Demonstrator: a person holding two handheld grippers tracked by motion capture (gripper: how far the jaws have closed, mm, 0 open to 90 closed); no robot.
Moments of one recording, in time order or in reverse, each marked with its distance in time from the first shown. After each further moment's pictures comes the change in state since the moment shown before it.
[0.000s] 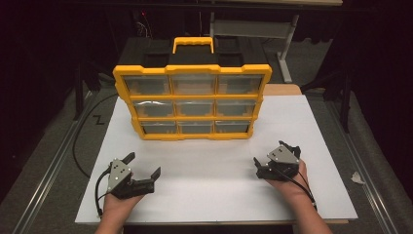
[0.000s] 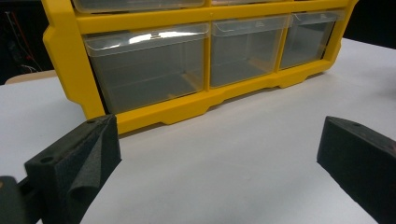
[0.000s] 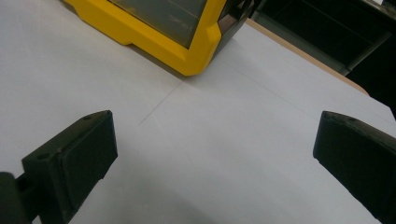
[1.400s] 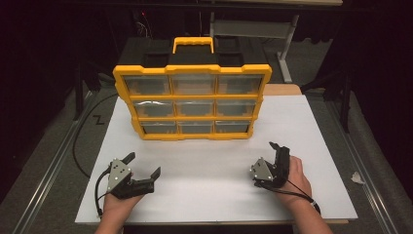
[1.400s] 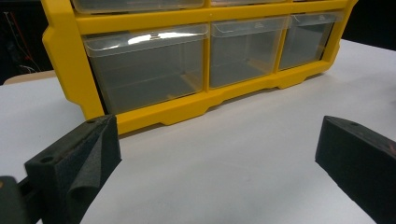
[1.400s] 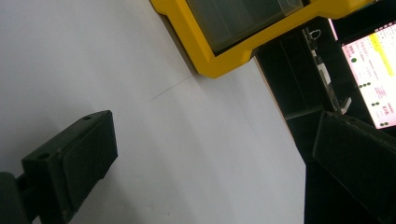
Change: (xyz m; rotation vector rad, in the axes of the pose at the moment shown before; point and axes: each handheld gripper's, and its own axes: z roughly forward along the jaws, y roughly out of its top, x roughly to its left) left arm 0.000 0.000 0.000 -0.004 -0.007 -0.001; right arm 0.035 0.011 -0.010 0.058 -0.129 -0.553
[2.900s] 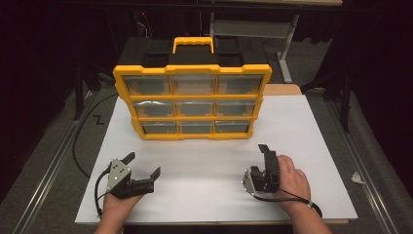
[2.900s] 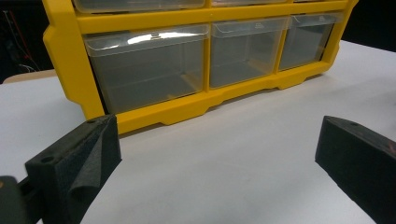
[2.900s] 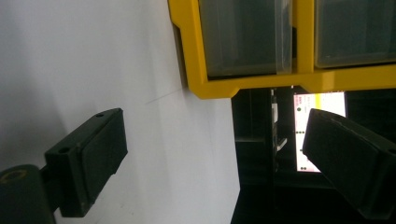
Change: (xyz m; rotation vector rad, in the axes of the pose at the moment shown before) left arm 0.001 0.000 0.000 -0.003 -0.004 -0.002; right arm 0.020 0.019 -0.011 -0.013 -0.121 -0.377
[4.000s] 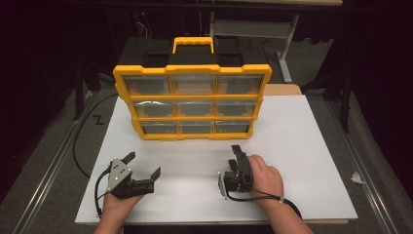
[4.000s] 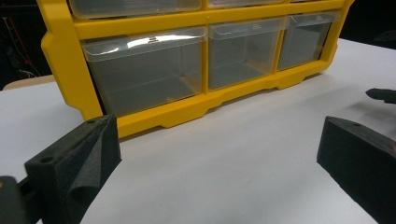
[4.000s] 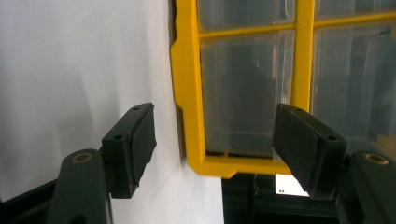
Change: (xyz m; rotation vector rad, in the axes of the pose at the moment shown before) left arm -0.001 0.001 0.000 0.000 -0.001 0.019; right arm 0.020 0.065 0.017 -0.052 -0.067 -0.055
